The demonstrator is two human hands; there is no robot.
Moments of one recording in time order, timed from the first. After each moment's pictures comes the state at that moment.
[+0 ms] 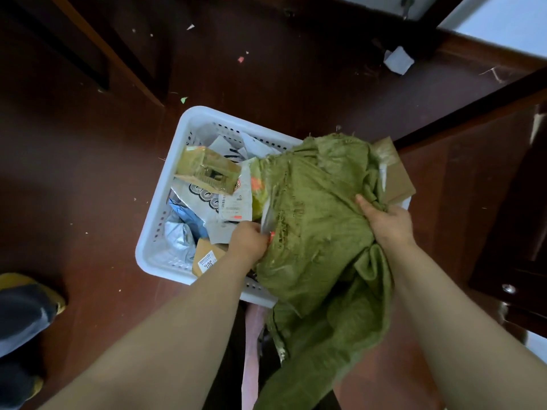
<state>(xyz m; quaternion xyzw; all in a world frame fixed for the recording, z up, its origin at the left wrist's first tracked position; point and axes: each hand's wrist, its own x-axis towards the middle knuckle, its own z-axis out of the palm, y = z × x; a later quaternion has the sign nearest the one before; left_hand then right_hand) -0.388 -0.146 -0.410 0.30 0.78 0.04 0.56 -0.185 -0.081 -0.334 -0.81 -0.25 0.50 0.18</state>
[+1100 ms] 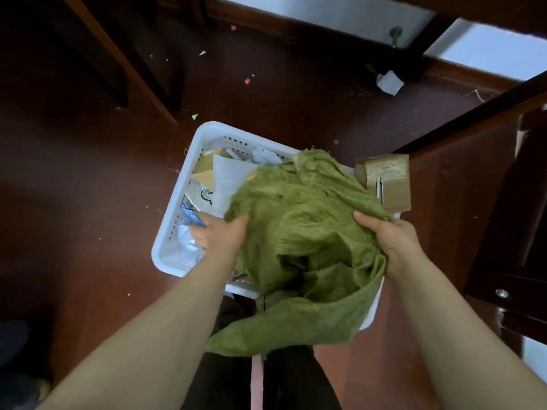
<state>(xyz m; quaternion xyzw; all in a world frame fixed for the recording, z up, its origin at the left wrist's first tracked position) -0.428 -0.152 -0.364 0.09 0.89 0.10 0.44 -0.198 -0.107 -0.272 -0.77 -0.11 0.58 0.24</state>
